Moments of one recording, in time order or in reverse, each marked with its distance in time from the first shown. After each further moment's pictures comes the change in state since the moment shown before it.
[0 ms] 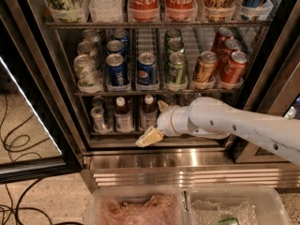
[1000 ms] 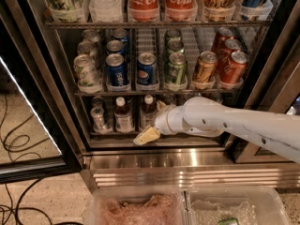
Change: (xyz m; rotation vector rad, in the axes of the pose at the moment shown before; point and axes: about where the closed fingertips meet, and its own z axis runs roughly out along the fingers) arm 0.004 -0.009 0.021 0.020 0.025 0.017
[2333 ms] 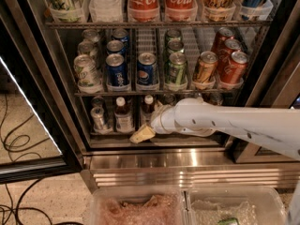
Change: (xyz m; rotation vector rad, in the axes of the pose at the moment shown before) arm 0.001 -0.006 0.023 0.040 0.029 0.038
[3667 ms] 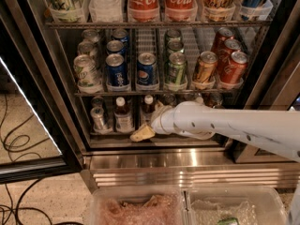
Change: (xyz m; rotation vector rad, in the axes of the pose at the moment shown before) arm 0.000 -0.004 0.003 0.050 -0.015 0.008
